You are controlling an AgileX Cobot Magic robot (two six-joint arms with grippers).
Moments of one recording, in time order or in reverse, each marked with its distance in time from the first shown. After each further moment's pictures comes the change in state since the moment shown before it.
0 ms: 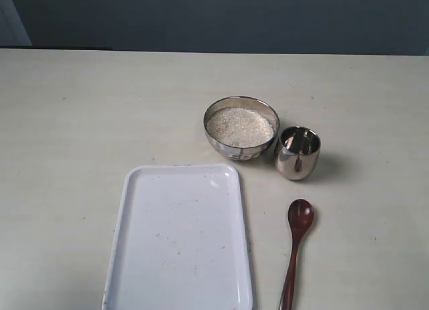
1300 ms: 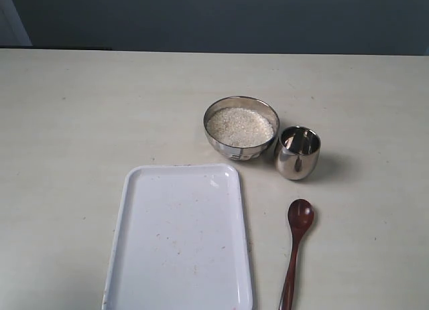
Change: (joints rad) left arm 0.000 0.000 0.000 0.000 0.000 0.000; right arm 0.000 0.000 0.000 0.761 -0.472 0.264
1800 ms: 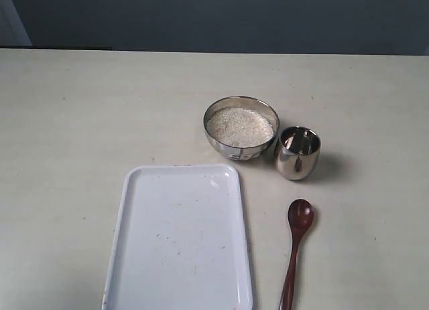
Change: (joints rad) left arm 0.000 0.000 0.000 0.000 0.000 0.000; right arm 0.034 0.151 -0.535 -0.411 0.456 -0.081
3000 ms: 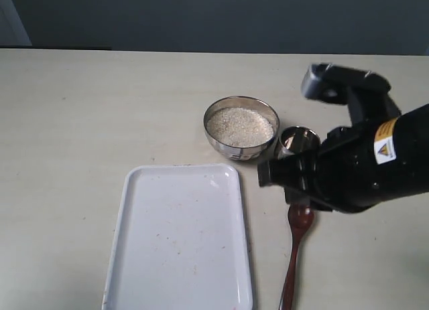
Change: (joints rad) left arm 0.000 0.000 0.000 0.000 0.000 0.000; right arm 0.949 1.032 -0.205 -0.265 0.400 0.284
